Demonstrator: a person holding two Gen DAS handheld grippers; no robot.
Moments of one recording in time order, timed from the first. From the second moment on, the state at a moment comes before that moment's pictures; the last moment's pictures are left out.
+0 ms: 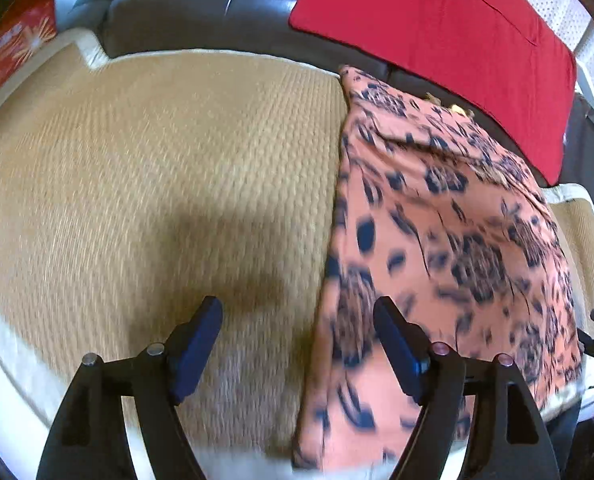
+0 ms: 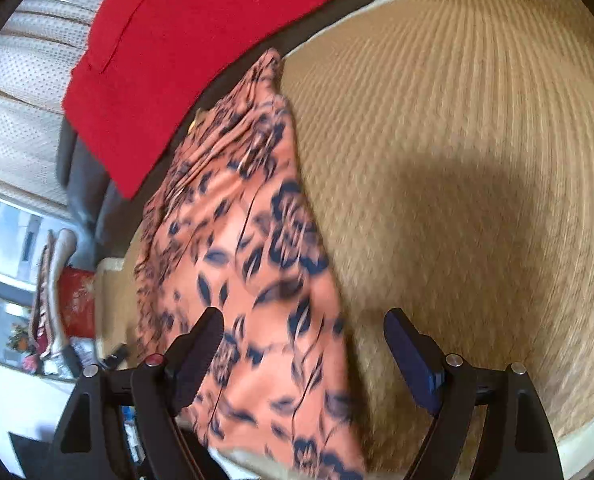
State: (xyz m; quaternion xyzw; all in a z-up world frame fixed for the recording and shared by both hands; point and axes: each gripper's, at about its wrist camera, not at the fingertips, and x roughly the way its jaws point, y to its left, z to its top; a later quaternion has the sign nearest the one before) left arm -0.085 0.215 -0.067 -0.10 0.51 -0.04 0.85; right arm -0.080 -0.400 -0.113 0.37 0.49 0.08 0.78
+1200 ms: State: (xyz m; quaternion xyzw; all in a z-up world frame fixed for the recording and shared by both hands) left arm -0.141 0.179 -0.047 -0.07 0.52 -0.07 0.85; right arm -0.105 -0.364 -0.123 0.34 0.55 0.12 0.75
